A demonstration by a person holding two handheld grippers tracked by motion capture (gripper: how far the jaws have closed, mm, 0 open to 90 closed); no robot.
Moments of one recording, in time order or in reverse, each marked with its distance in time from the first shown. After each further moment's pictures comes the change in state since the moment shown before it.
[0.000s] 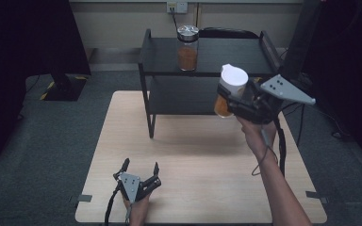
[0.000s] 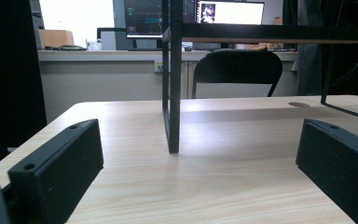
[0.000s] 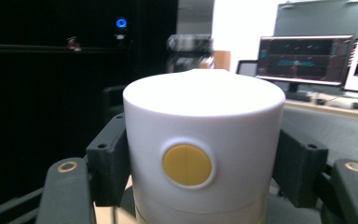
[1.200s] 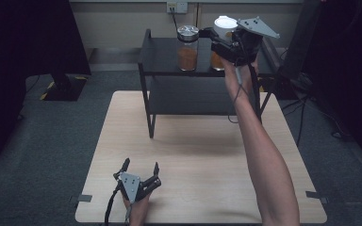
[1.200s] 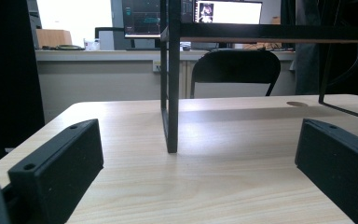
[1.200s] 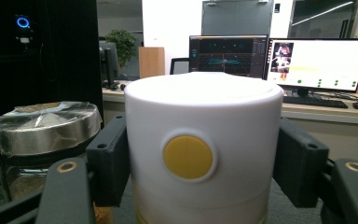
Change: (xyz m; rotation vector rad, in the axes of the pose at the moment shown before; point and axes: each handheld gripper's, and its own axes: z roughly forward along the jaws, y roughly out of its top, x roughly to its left) left arm 0.002 0.000 0.000 0.001 -0.008 0.002; right arm 0.003 0.045 0.126 0.033 -0.292 0.016
